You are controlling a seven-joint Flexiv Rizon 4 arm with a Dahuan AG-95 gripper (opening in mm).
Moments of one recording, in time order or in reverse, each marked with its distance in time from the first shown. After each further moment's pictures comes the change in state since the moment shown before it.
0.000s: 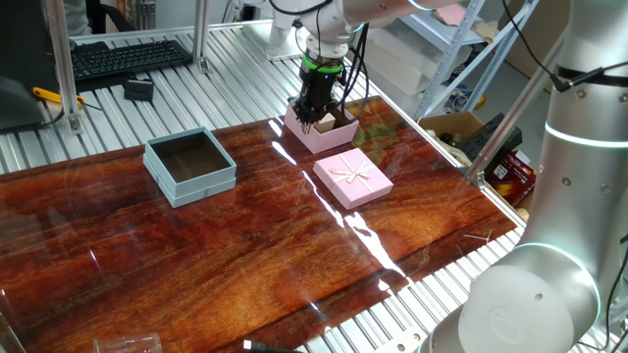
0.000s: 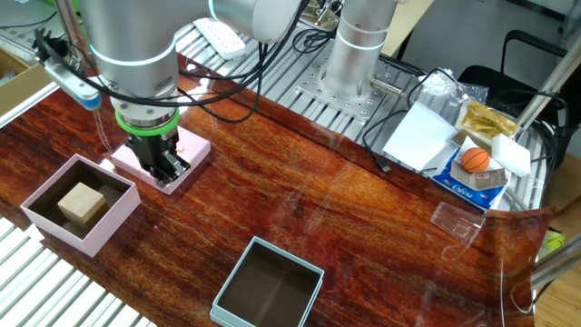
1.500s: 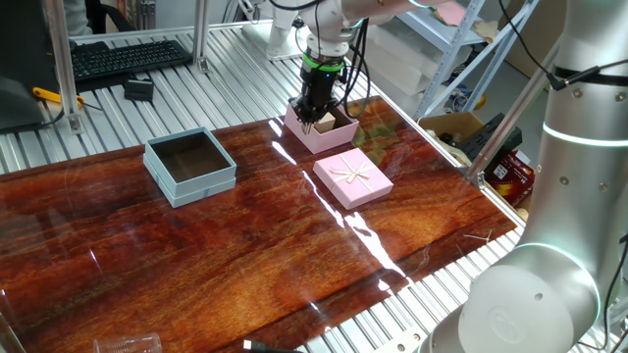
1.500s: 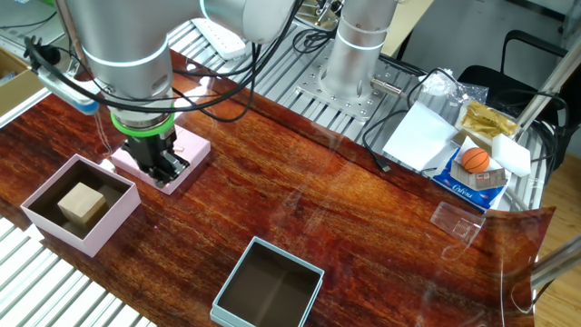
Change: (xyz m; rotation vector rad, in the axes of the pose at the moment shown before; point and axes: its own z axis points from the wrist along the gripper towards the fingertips) arm -0.008 -0.003 0.003 -0.019 0.012 -0.109
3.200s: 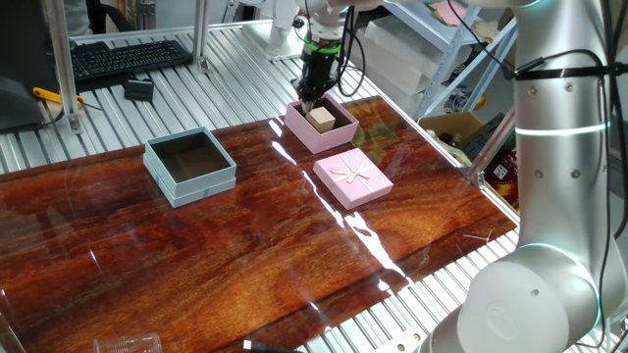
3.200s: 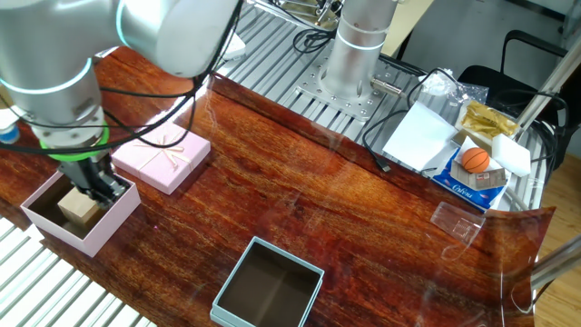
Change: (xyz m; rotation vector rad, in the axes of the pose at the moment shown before) arm -0.088 -0.063 0.012 0.010 -0.009 -0.062
